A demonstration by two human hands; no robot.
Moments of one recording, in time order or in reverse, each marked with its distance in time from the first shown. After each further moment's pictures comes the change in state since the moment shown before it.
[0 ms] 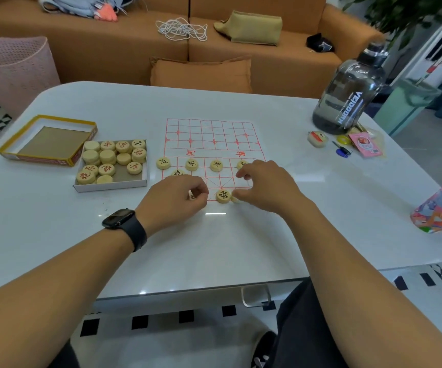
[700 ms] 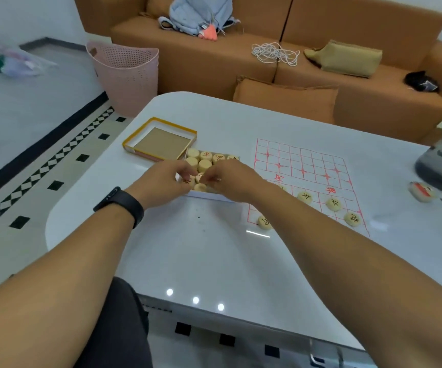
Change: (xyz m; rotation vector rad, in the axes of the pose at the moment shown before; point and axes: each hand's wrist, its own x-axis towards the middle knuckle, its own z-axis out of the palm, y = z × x) left_hand -0.049 -0.152 -0.121 -0.104 0.180 -0.349; right_hand 0.120 -0.218 0.052 0.060 -0.197 -0.506
